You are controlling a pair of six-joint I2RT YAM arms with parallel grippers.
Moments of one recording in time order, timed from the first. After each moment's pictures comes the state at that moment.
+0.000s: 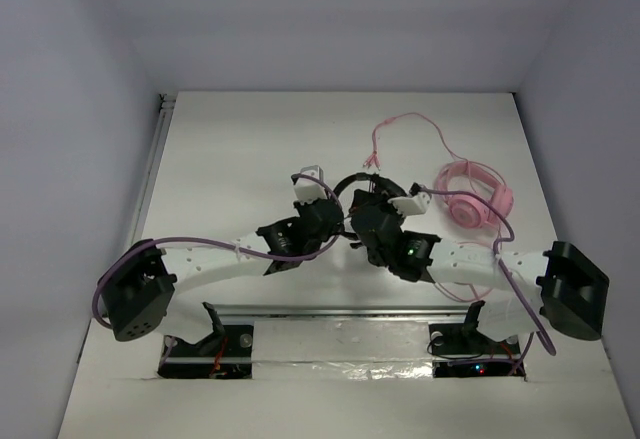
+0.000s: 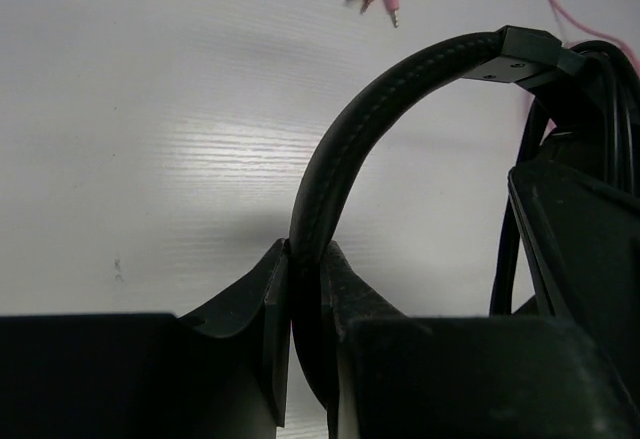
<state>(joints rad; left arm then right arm) -1.05 1.37 0.80 -0.03 -0.66 -0.86 1.08 1.33 0.77 0.14 1.08 1.32</state>
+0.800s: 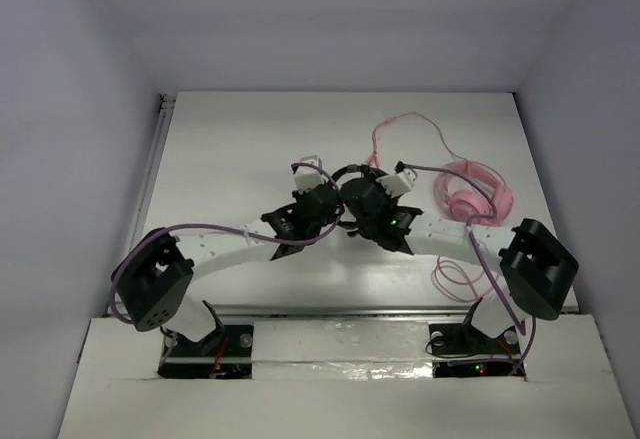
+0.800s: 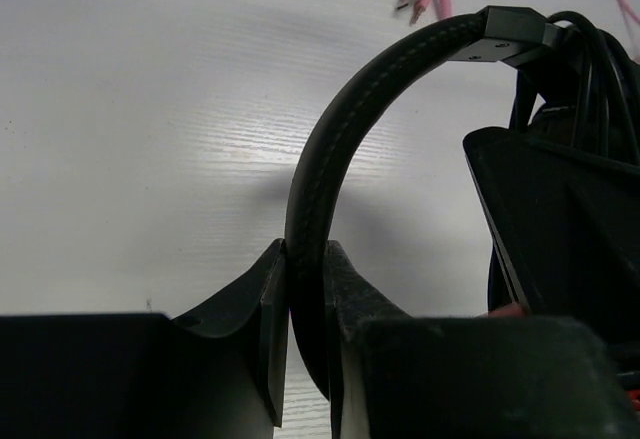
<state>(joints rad) -0.95 1.46 0.86 -0.02 -0.60 -0.81 0.93 1.53 0.93 0.05 0.89 1.33</state>
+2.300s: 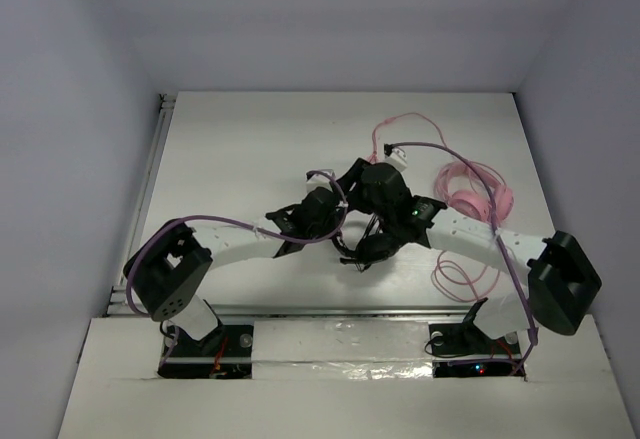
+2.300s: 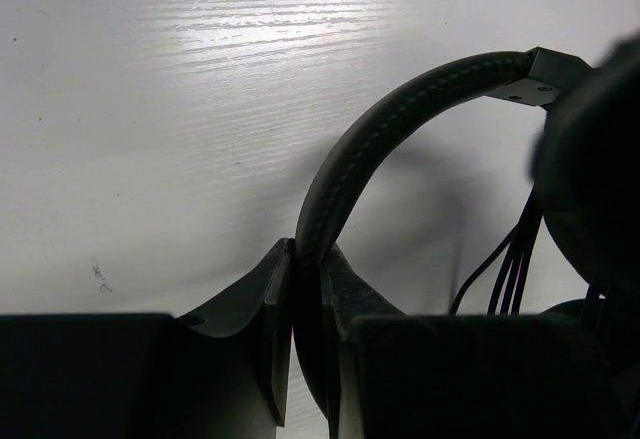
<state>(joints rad) -0.90 1.55 0.82 -0.01 -0.25 -0.72 0.83 1.41 0.94 -0.02 0.33 1.04</state>
